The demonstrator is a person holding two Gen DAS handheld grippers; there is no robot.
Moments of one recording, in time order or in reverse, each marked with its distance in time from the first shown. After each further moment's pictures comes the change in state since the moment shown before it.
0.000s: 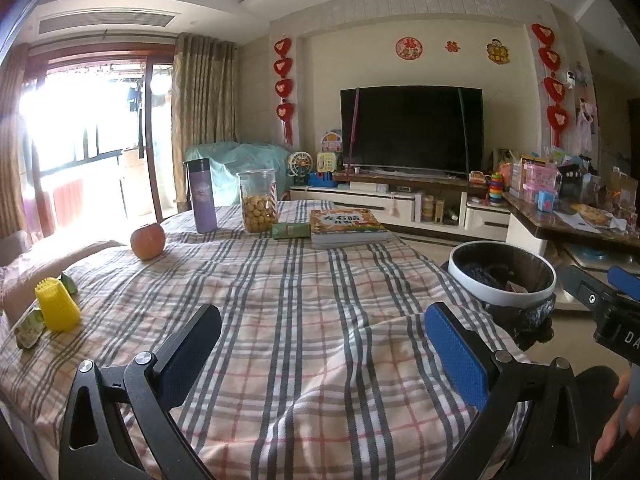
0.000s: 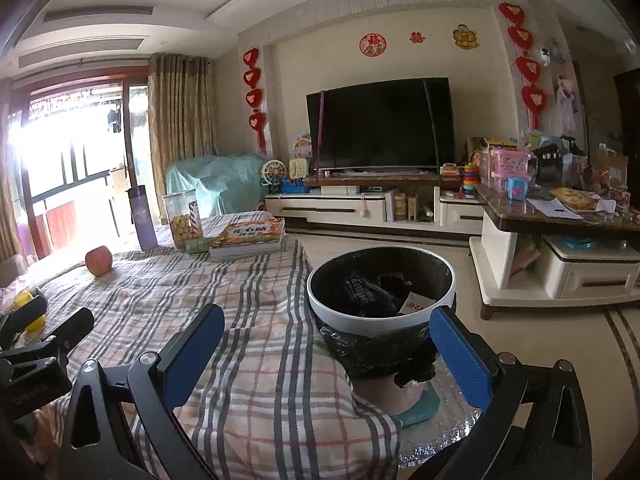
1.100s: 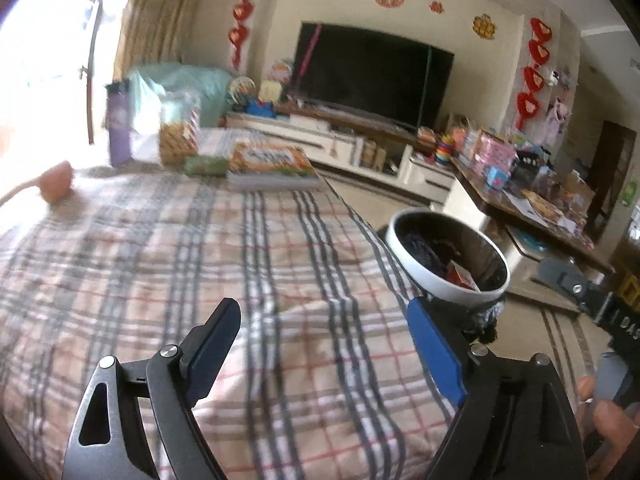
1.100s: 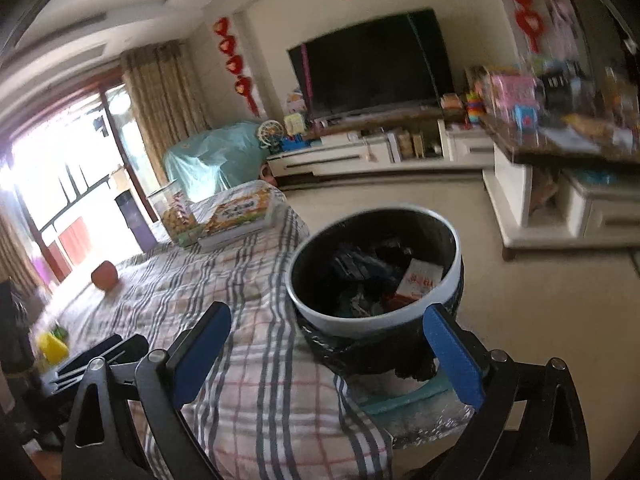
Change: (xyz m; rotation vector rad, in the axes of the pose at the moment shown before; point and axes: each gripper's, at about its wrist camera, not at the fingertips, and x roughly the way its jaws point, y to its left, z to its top) left arm 0.091 0.007 0.040 -0.111 0.244 -0.251; right arm 0.044 -0.046 0.034 0.125 0.174 0.079
